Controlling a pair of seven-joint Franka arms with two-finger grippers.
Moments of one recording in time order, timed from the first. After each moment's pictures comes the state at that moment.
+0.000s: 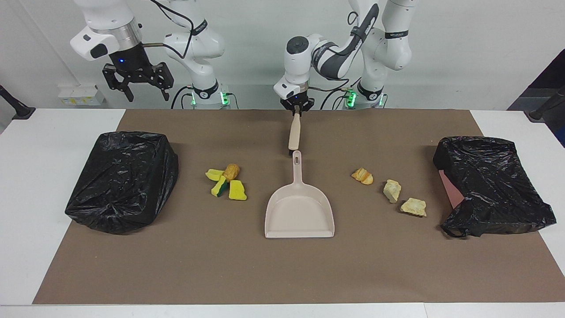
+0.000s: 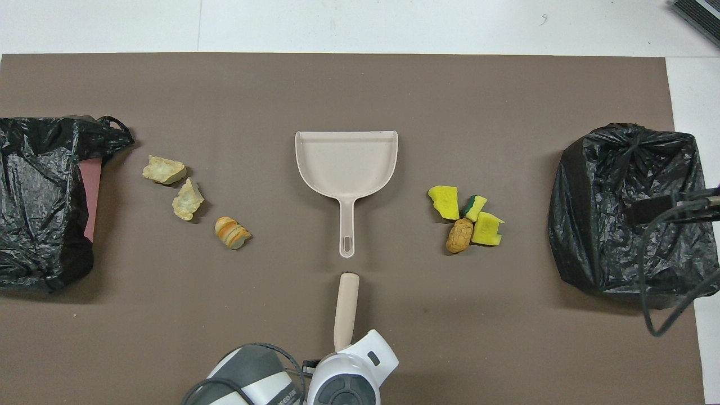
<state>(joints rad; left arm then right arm) -1.01 -0.13 0.01 -2.38 -0.08 2.13 -0.76 0.07 -0.11 -0.03 -1.62 -0.02 1.50 -0.02</state>
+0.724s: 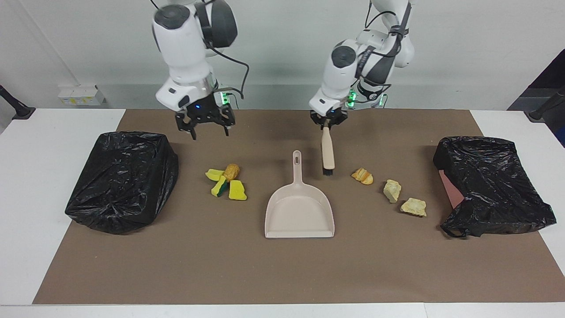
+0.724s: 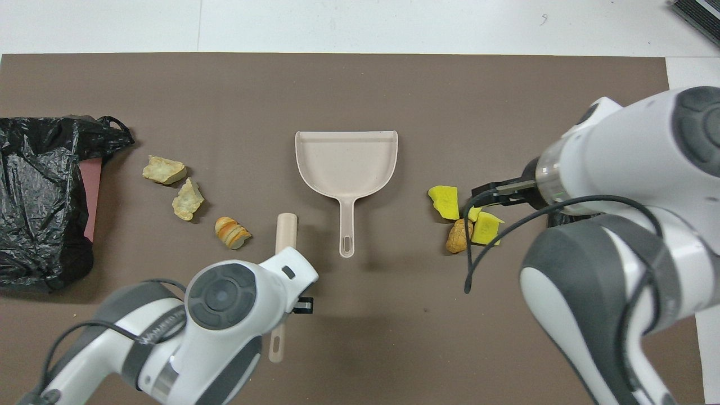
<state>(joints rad) -0.62 -0.16 0.02 -2.29 -0.08 2.04 -0.47 0.33 0.05 -0.02 -1.75 0.01 1.84 0.21</state>
